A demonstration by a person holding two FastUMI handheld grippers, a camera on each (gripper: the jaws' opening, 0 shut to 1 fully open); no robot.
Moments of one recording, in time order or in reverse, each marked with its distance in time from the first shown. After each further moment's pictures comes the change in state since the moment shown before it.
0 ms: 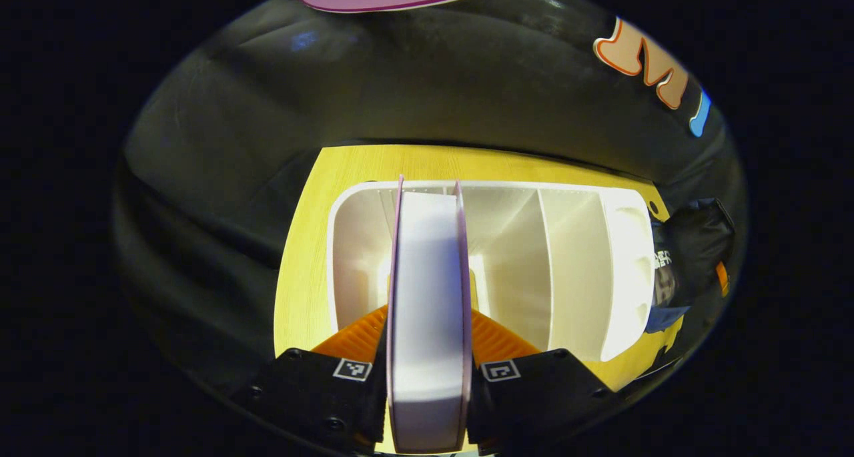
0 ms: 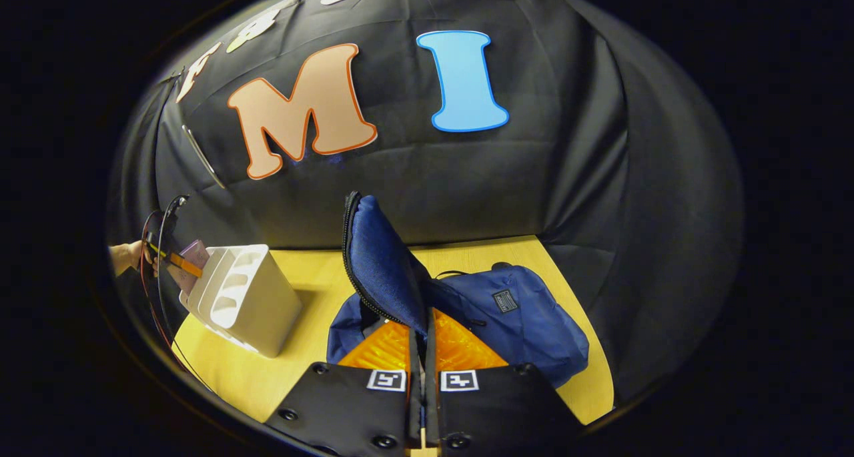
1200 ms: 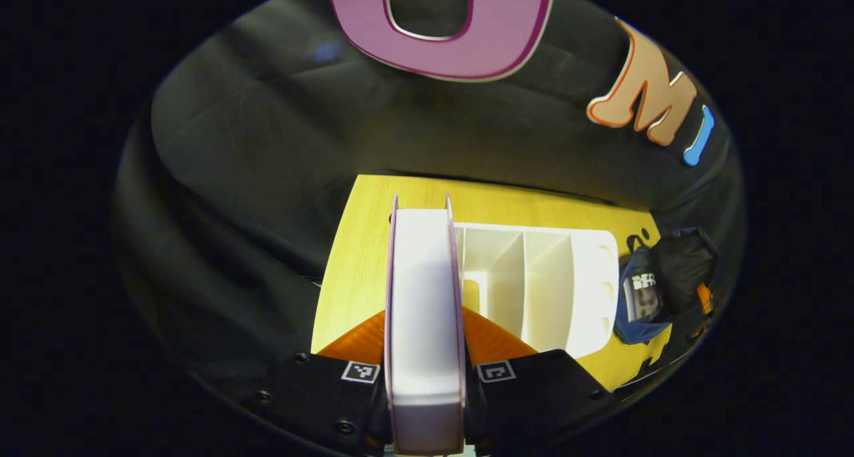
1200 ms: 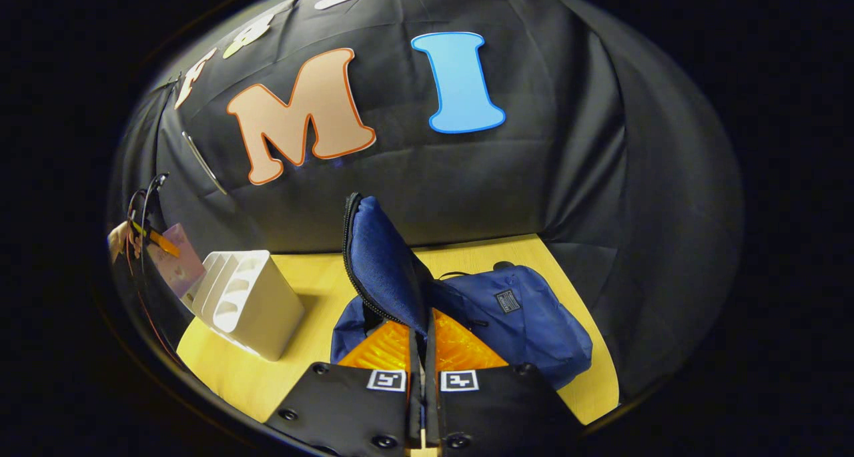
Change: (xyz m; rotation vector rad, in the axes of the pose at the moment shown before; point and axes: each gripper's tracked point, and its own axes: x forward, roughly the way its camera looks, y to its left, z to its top) left arm -0.128 0.028 0.040 -0.109 -0.126 0.016; right arm -0.001 -0.004 0.001 0.023 -0.007 0.014
